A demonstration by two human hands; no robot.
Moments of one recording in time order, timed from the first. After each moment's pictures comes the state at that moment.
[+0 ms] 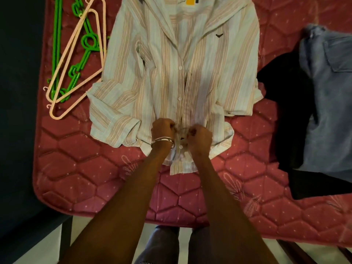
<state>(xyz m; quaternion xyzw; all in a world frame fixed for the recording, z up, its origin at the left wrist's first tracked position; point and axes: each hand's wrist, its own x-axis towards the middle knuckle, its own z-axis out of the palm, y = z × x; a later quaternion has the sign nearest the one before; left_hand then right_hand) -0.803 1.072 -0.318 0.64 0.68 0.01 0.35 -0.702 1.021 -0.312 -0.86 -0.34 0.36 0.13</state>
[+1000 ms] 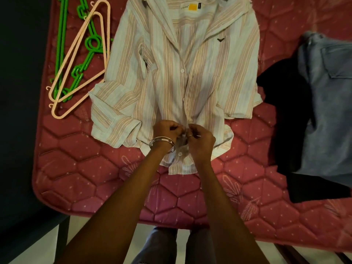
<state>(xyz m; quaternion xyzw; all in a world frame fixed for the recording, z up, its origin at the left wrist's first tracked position) -0.801 1.070 -0.291 0.54 0.67 0.12 0.50 -0.704 1.015 -0.296 -0.81 -0.31 0.36 0.33</state>
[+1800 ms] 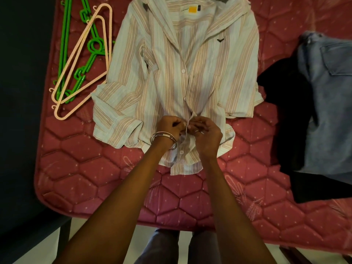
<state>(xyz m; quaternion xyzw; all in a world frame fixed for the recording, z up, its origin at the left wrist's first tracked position) -0.798 1.074 -0.281 0.53 0.65 0.13 0.54 -0.692 1.017 -0.288 -0.75 -0.23 0.42 0.46</state>
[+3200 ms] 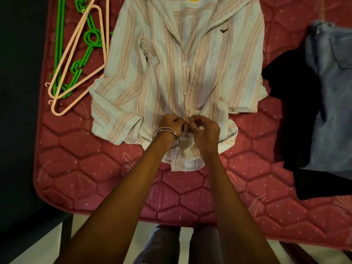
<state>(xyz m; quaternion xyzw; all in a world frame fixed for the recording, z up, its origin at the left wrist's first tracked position) -0.791 1.077 -0.290 0.44 0.71 0.08 0.55 -0.694 1.019 -0.298 -0.75 -0.30 0.42 0.41</state>
